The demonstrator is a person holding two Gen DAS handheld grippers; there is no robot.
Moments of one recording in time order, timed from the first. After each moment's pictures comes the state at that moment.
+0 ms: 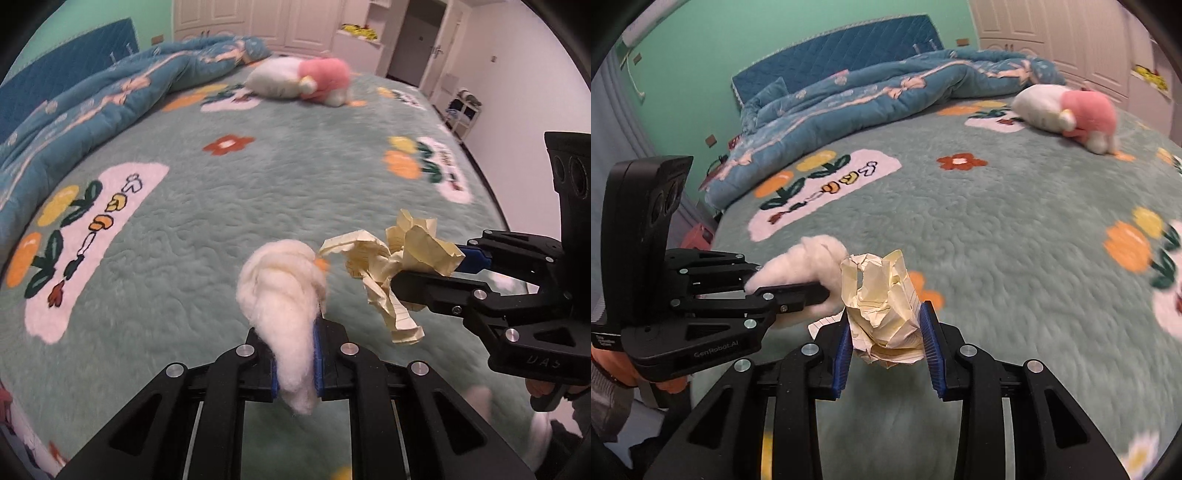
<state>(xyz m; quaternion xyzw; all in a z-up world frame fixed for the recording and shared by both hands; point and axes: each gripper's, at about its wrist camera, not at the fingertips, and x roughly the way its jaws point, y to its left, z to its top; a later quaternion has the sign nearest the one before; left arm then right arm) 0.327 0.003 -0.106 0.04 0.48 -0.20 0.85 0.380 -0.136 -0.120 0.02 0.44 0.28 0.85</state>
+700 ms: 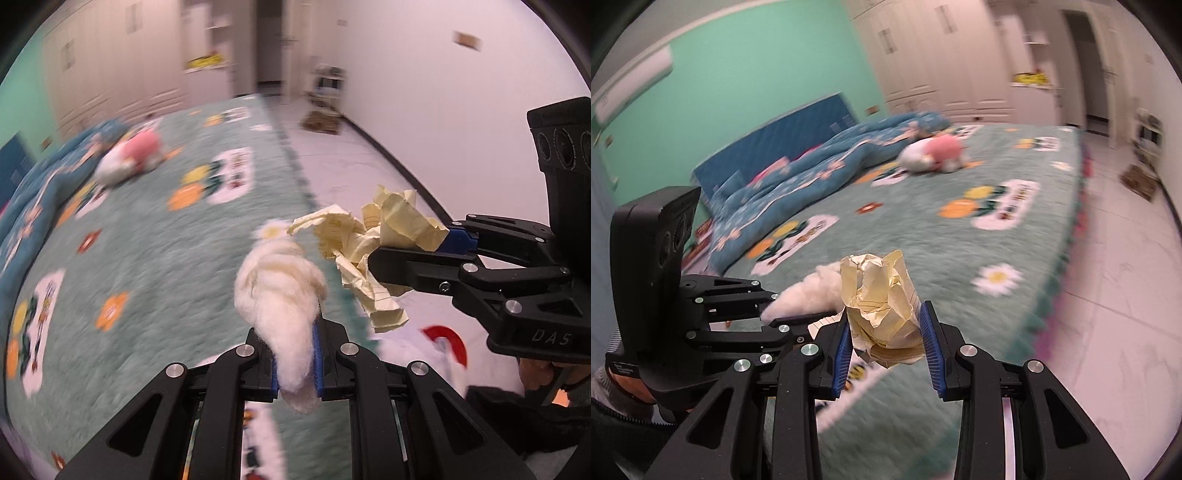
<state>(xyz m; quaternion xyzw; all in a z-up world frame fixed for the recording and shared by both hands) 0.123 -0.188 -0.023 0.18 0.39 -0.39 0.81 0.089 -0.317 -0.017 0.13 0.34 0.11 0.93</state>
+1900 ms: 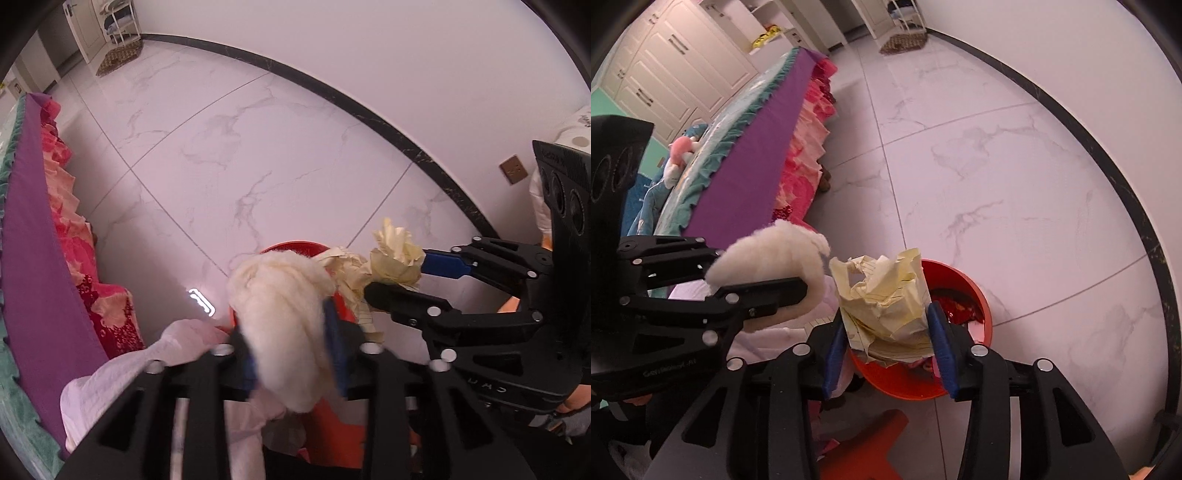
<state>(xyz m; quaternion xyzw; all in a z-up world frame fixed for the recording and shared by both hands) -0.051 -0.457 -0.217 0.39 0.48 -0.55 0.57 -0.199 -0.554 -0.246 0.36 0.44 -0.21 0.80</state>
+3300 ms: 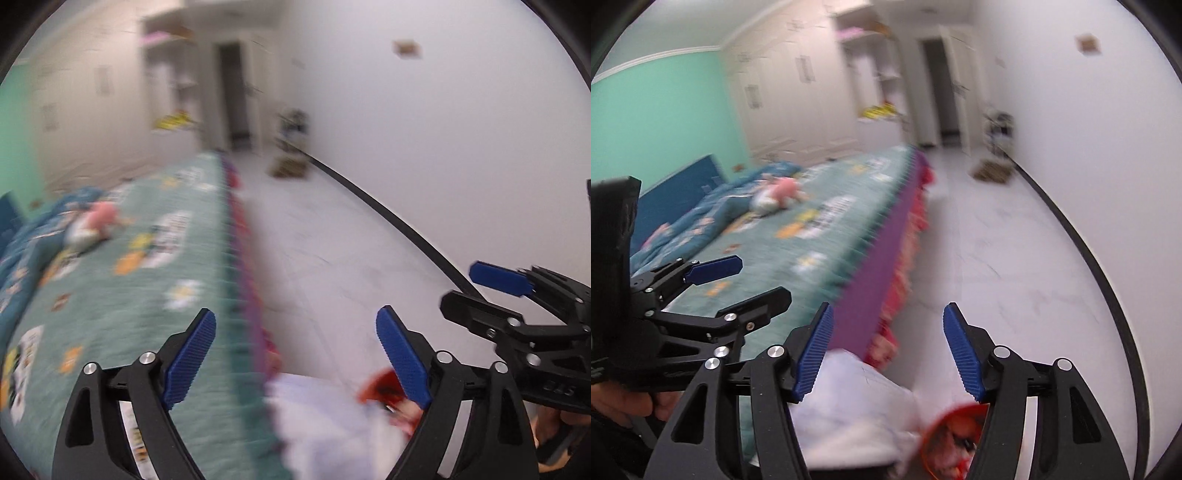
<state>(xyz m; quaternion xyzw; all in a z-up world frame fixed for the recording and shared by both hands) 0.021 -0.246 -0.022 0.17 0.27 -0.39 0.87 -0.096 -0.419 -0.034 0.15 0.27 -0.13 0.94</state>
